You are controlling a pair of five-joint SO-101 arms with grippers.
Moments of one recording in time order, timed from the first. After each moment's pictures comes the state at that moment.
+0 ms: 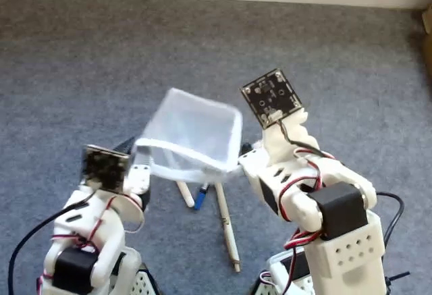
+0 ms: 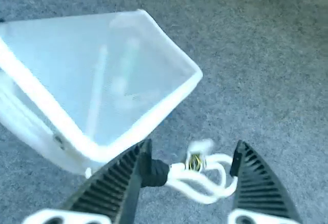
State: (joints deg) left arm 8.5 -102.5 71.1 60.1 3.4; right arm -23.6 -53.1 21.0 85.6 13.1
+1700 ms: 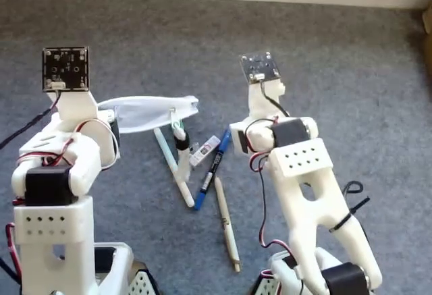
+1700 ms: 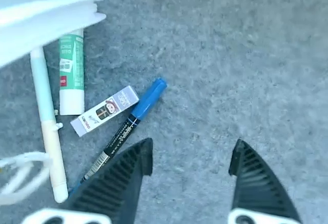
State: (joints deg) left arm -8.1 -52.4 32.4 71.3 5.9; right arm -19.3 -25.3 31.3 62.5 0.6
